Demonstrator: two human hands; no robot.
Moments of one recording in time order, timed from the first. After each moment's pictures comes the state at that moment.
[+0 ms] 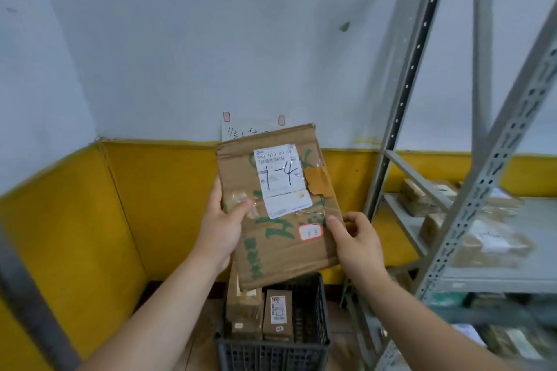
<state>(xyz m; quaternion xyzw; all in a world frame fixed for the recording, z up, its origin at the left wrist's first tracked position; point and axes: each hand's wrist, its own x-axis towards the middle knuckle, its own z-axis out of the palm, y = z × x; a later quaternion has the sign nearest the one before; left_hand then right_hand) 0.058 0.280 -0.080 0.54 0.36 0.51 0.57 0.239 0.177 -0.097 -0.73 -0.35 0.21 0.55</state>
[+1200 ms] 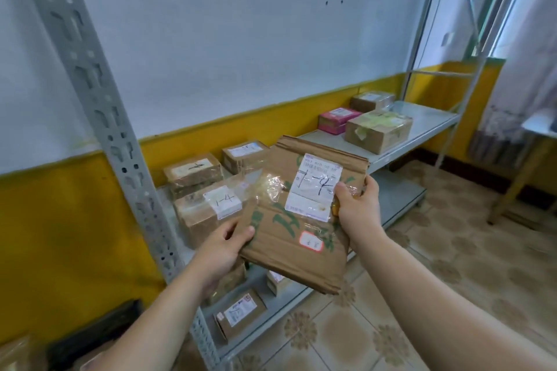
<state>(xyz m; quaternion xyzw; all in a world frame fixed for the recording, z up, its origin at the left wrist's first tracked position) 0.534 0.030 -0.144 0.73 0.27 0.11 0.62 0.688 -0.149 -0.122 -0.73 0.00 0.04 0.69</state>
